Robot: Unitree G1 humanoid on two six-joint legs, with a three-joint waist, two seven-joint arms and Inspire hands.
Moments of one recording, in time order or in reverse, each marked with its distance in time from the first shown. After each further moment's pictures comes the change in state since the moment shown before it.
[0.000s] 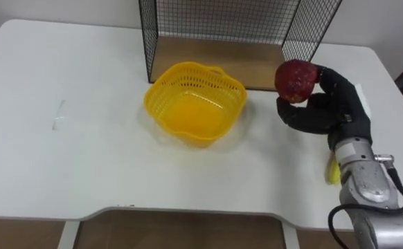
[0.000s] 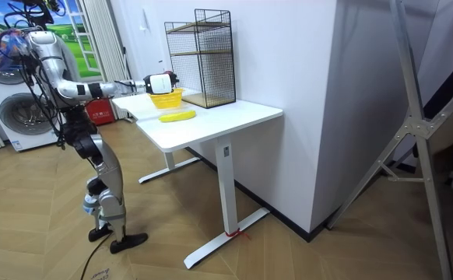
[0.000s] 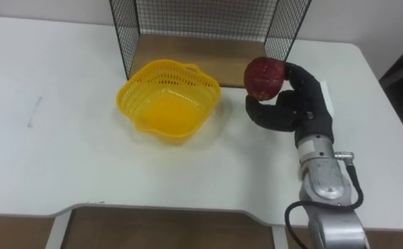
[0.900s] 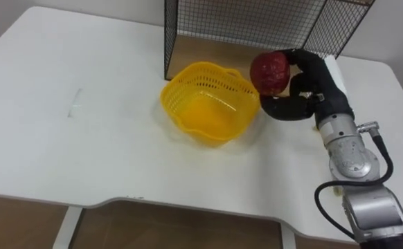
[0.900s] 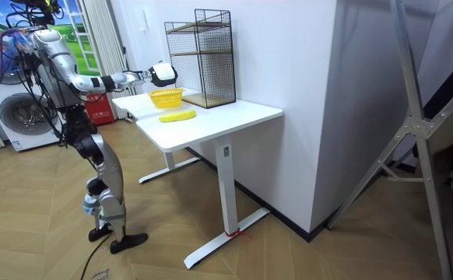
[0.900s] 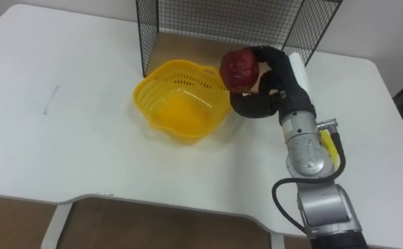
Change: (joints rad) left arm -0.029 0.022 0.001 0.007 -0.002 0.032 0.000; right arm -0.133 -0.016 0.079 0.029 -0.256 0.043 0.048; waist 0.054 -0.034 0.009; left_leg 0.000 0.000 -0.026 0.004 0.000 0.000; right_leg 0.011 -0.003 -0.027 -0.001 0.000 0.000
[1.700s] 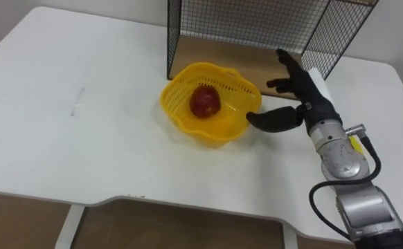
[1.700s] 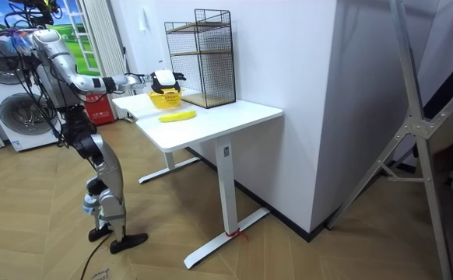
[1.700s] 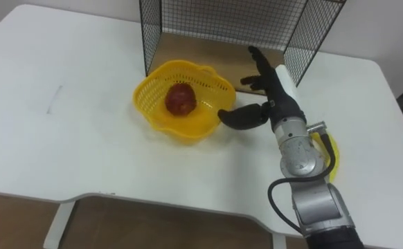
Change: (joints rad) left arm -0.009 0.012 -0.004 0.000 0.000 0.014 -0.017; right arm -0.018 0.001 0.038 0.089 -0.043 0.019 0.044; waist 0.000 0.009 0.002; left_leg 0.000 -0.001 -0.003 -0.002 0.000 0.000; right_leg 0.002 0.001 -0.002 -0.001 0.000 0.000
